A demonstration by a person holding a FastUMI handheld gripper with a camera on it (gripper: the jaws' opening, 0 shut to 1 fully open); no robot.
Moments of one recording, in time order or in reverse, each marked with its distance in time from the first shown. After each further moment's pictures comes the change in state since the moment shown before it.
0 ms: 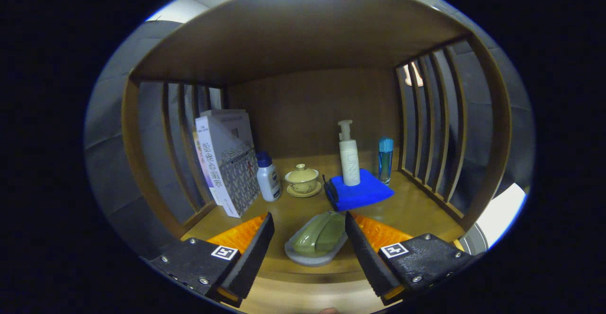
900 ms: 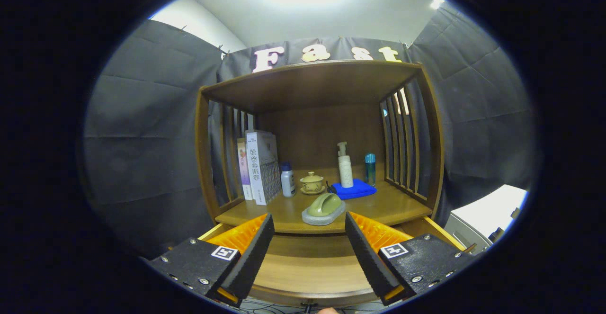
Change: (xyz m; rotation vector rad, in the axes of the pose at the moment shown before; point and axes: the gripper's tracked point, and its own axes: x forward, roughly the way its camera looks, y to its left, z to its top) arm -0.154 0.017 -0.040 -0.029 -0.213 0.025
